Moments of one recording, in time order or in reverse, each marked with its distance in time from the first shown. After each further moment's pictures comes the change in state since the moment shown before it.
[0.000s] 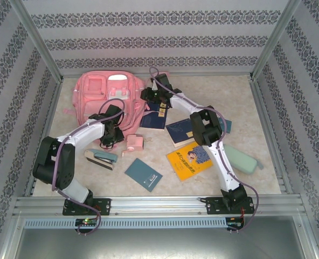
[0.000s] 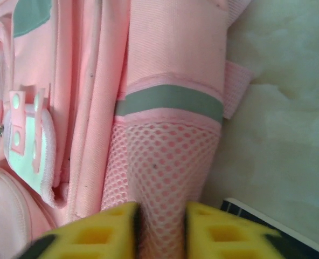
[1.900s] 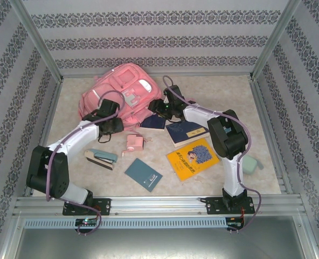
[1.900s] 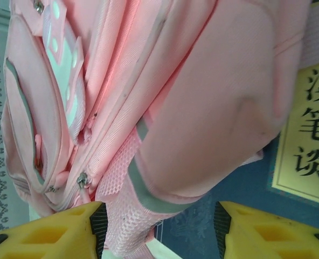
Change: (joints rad) left arm -0.007 -0.116 -0.016 0.213 -0.035 0.233; right arm 0.023 -0.517 -0.734 0.138 0.034 0.201
